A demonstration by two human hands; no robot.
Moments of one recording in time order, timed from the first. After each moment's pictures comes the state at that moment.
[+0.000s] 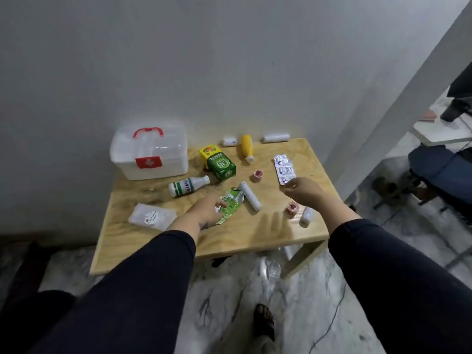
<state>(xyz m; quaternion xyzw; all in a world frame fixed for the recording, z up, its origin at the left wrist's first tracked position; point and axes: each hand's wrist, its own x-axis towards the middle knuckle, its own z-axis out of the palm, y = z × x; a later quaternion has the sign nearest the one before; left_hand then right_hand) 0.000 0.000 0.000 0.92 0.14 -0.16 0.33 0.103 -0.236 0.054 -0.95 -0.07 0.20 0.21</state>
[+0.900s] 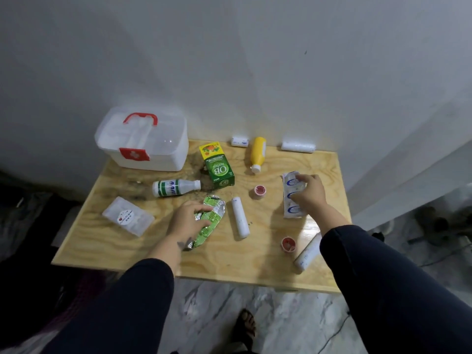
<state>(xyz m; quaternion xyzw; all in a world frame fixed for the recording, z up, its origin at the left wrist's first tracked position) 0.029 -0.021 -0.027 0.85 0.35 -0.01 0.40 0.238 -0.230 -0.006 -0.92 -0.08 0.19 0.34</state>
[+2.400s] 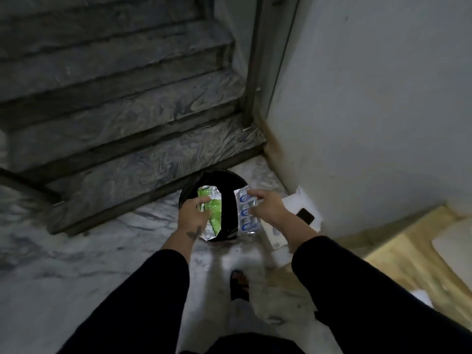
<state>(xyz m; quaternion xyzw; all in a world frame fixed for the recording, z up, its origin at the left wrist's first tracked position) -0.430 0.275 -0.075 0.43 0.75 0.23 0.45 -0.239 0.312 -0.066 -0.68 -0.52 0.50 0.12</state>
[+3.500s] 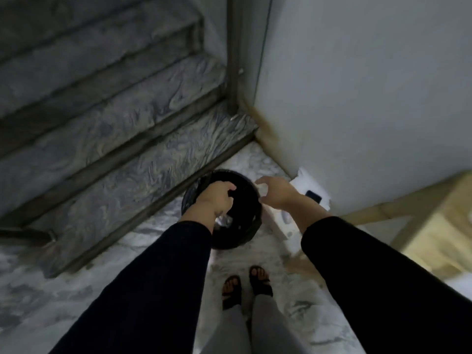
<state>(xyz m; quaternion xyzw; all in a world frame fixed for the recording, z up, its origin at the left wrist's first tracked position) -0.432 0.401 -0.105 0.67 0.60 -0.06 0.43 -0.257 0.377 -0.073 -0.69 -0.61 0.39 -0.06</state>
